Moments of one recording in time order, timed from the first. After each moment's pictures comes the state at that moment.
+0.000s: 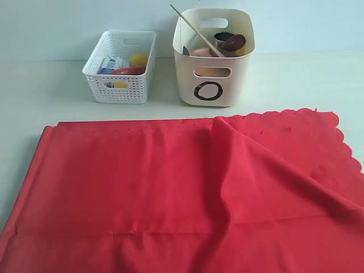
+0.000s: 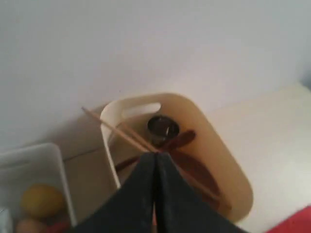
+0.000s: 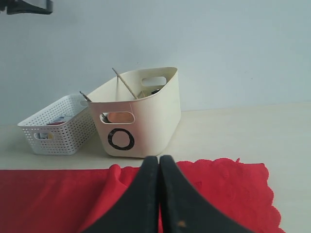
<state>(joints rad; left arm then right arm) -0.50 2.00 -1.98 -0.19 0.53 0.02 0.11 0.00 0.00 0.03 0.16 0.11</state>
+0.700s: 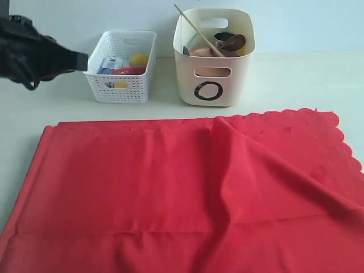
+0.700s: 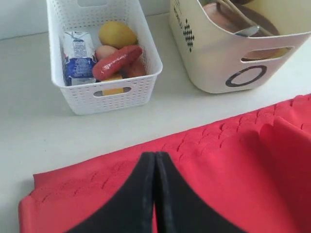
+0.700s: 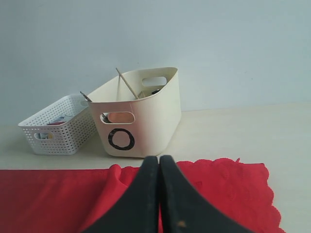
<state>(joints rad) -0.42 1.35 -0.86 -0.16 0.25 0.03 0.11 0.00 0.00 0.03 0.16 0.11</state>
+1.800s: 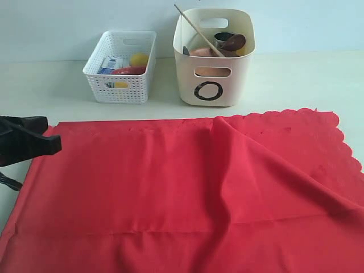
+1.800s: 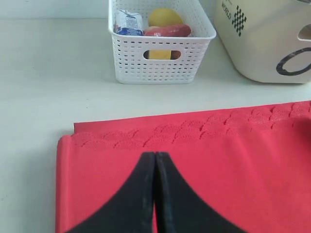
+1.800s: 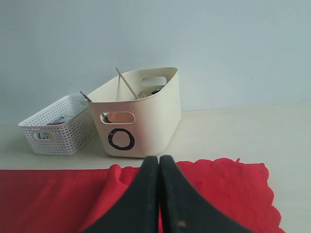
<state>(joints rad) -0.42 1.30 -0.31 -0.22 -0.43 0.03 0.11 0.00 0.00 0.03 0.16 0.11</state>
